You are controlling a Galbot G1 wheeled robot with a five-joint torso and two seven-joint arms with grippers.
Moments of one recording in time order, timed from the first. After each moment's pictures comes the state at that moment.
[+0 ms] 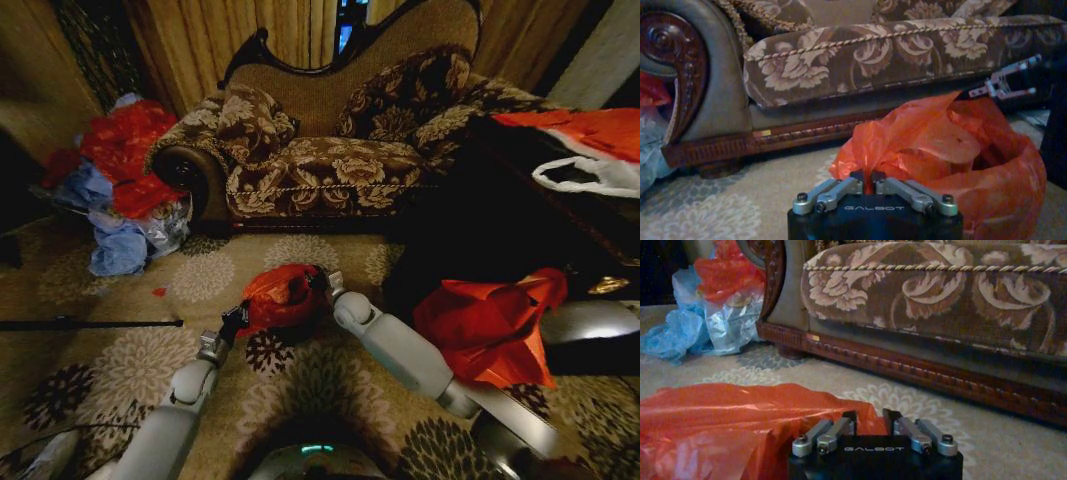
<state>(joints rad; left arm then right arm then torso) 1.27 -1.16 -0.50 -1.72 -0.23 -0.01 0.13 -0.43 1.23 -0.40 1.44 0.64 -0.33 0.27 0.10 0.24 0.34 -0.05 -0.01</state>
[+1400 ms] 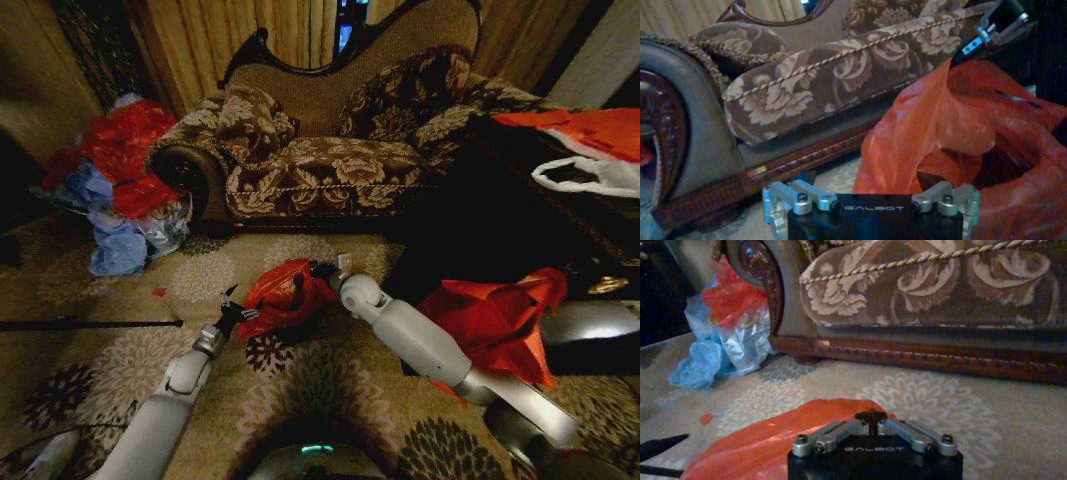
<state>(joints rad) 1.19 -1.11 -0.47 -1.65 -0.09 -0.08 0.18 -0.37 1.18 -0.38 1.58 0.99 -0.46 0.37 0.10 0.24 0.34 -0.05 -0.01</state>
